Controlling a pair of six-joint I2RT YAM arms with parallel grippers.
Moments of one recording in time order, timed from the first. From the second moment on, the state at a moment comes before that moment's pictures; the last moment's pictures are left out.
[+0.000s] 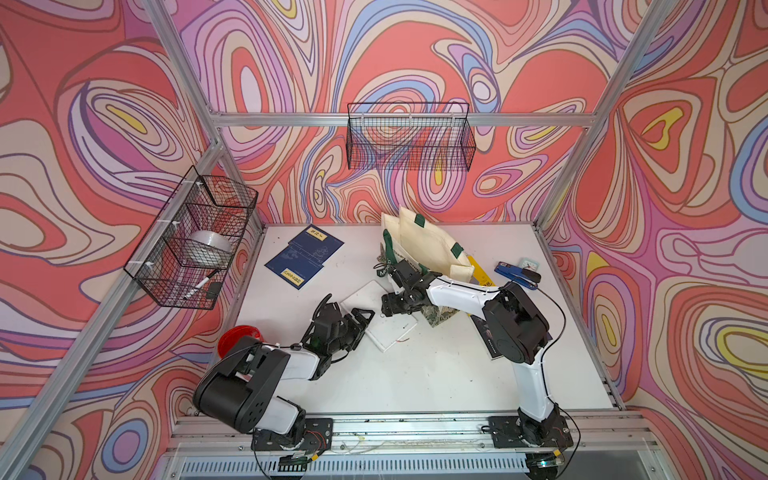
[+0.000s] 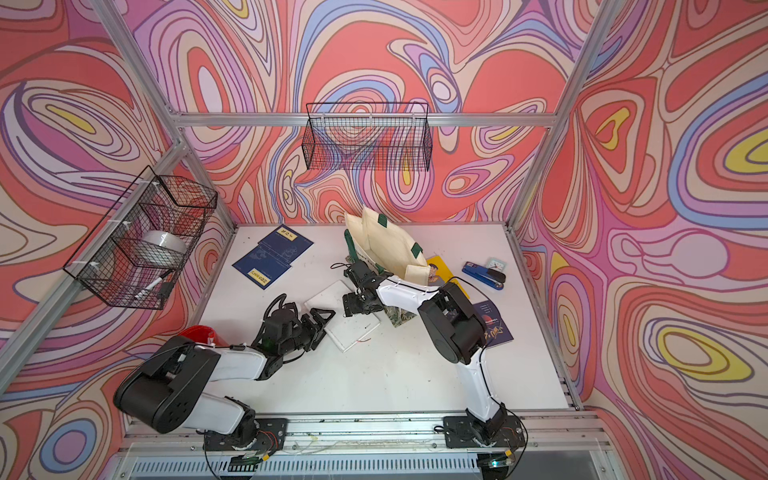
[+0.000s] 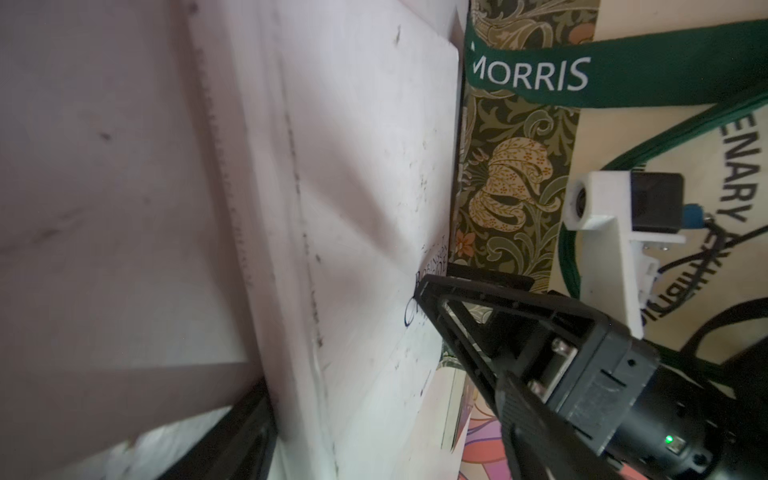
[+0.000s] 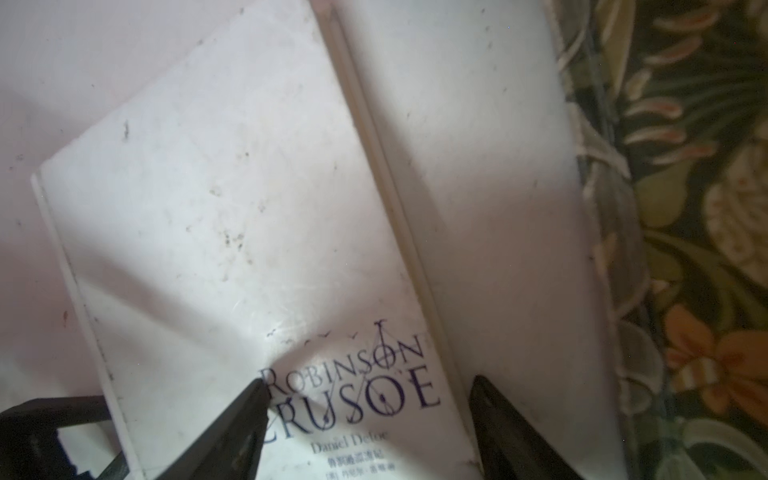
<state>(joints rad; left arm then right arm) -0.41 1.52 0.25 0.77 0.29 -1.37 0.72 2.10 1.49 -0.50 -0.13 0.45</state>
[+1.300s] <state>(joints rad) -0.31 0.90 1.05 -0.54 0.40 -0.47 0.53 1.56 1.75 -0.55 -0.41 0.24</state>
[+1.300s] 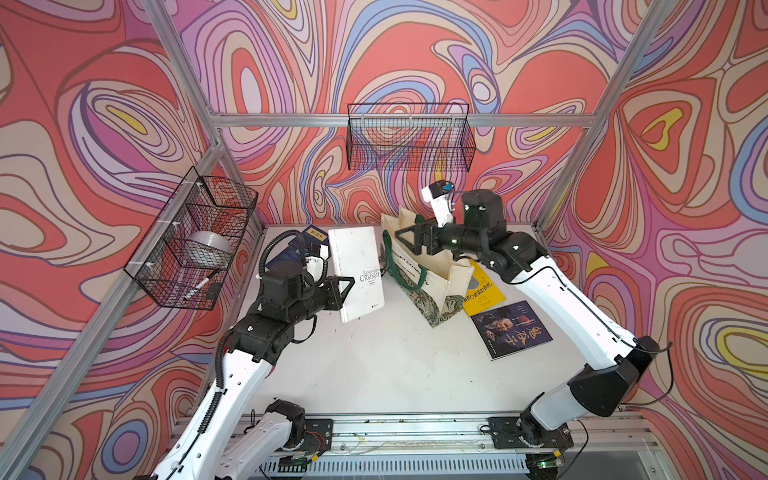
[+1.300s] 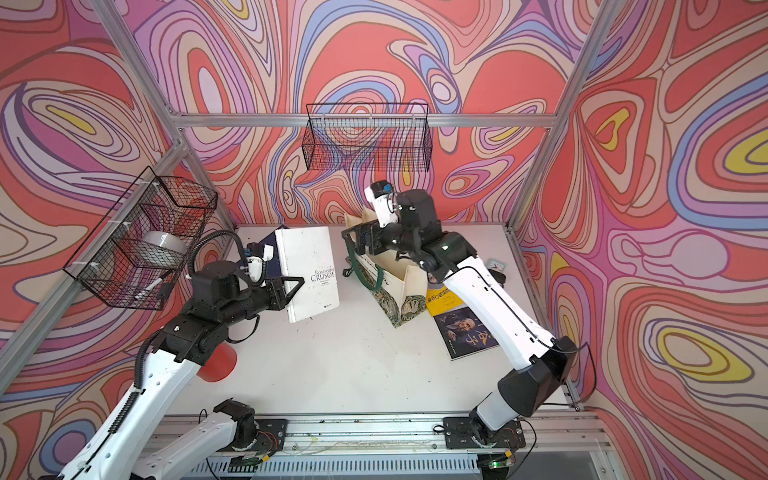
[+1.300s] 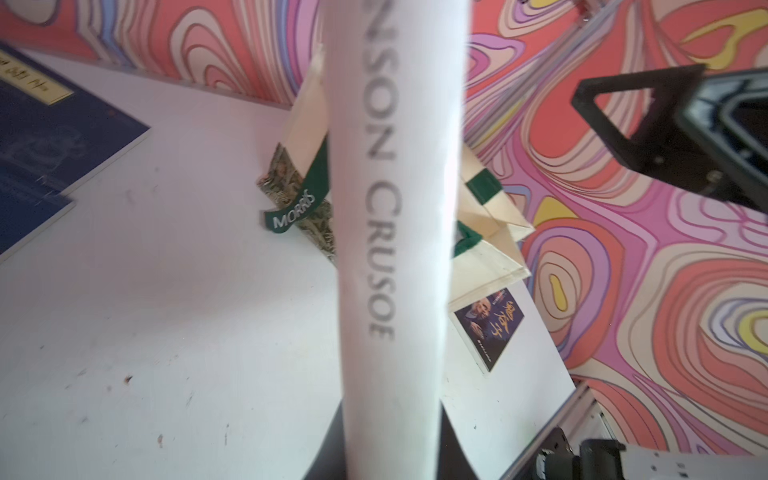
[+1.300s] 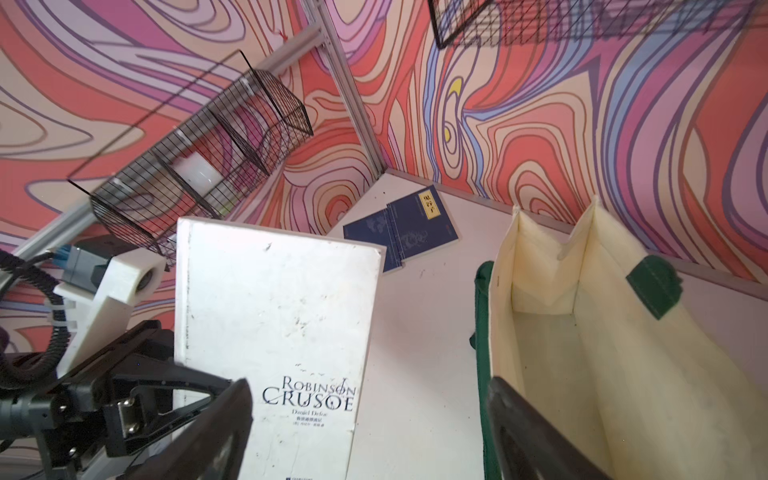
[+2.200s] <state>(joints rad) -0.29 1.07 1.26 -0.30 0.79 -0.63 0.46 1.54 1.61 -0.18 -1.12 0.55</state>
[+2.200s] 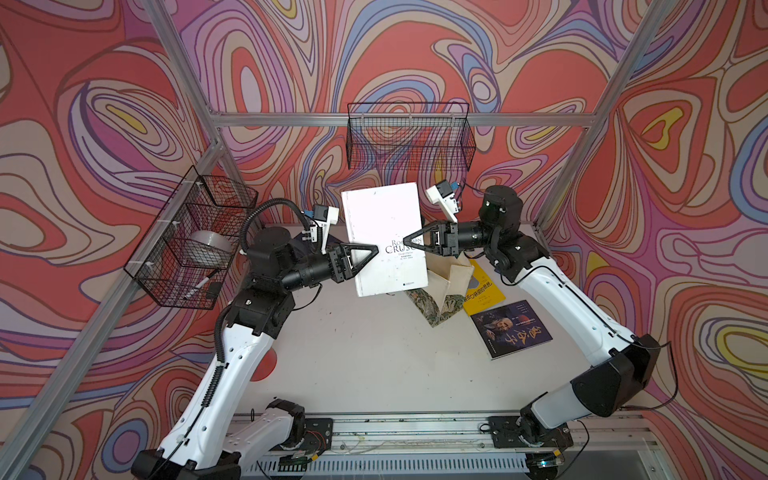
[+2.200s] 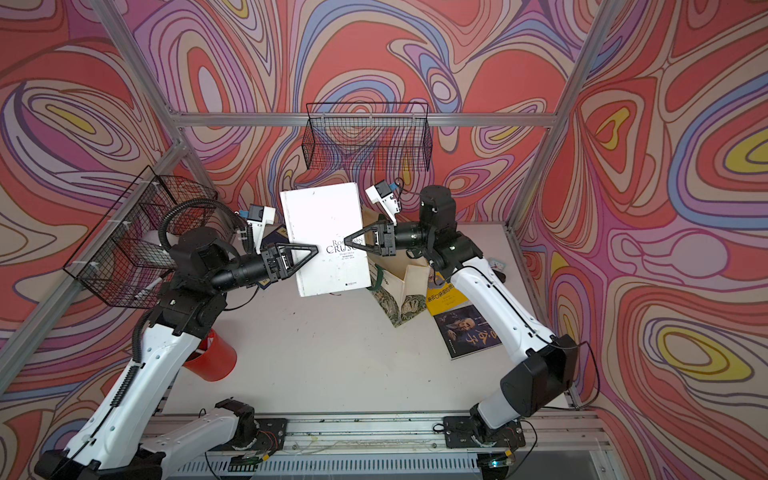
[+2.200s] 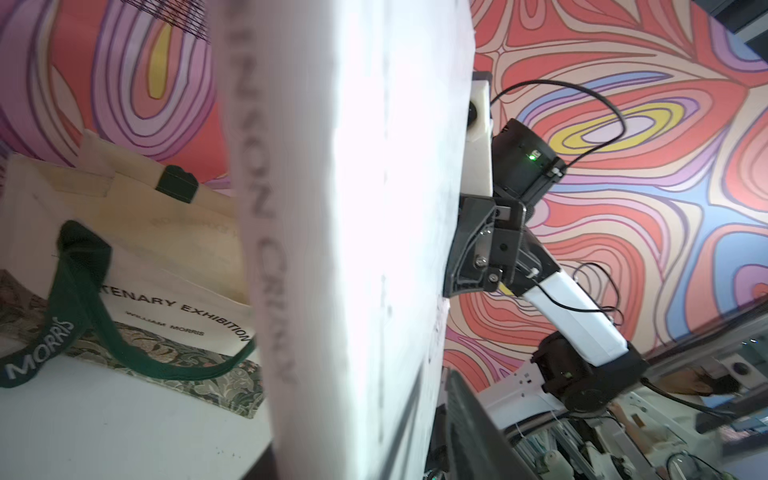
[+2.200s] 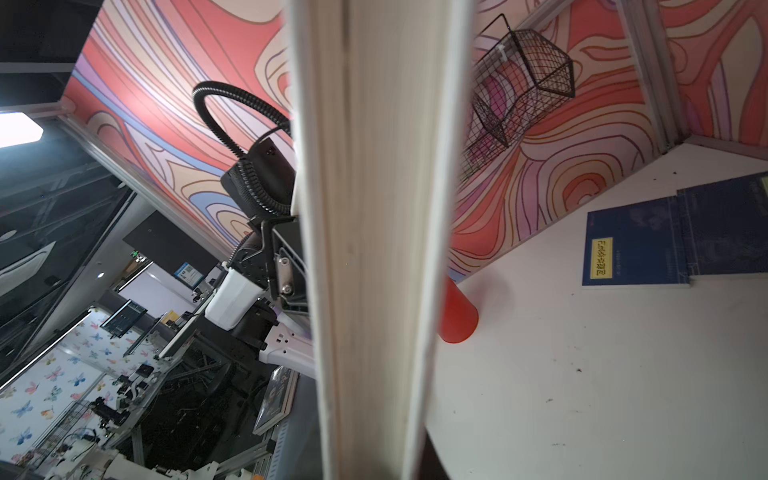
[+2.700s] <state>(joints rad) -0.28 1.25 1.42 -0.51 0.47 -0.53 0.43 1.76 2.24 -0.95 -0.36 0.17</state>
